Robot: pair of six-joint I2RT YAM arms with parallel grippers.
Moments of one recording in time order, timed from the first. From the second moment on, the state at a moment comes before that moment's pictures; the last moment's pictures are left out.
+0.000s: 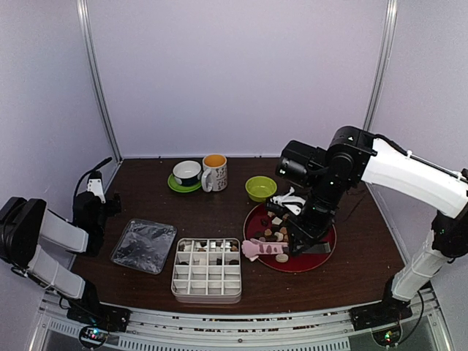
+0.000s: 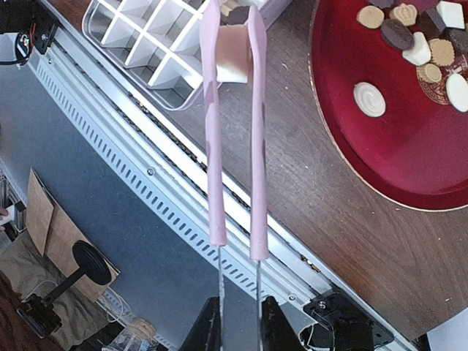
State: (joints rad) left arm -0.03 1.43 0.26 1.06 -0.38 0.15; right arm 1.03 1.58 1.64 -1.48 -0.25 0.34
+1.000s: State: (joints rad) left arm -0.03 1.43 0.26 1.05 -0.39 0.14; right arm 1.15 1.79 1.77 -1.46 -0.23 0.29
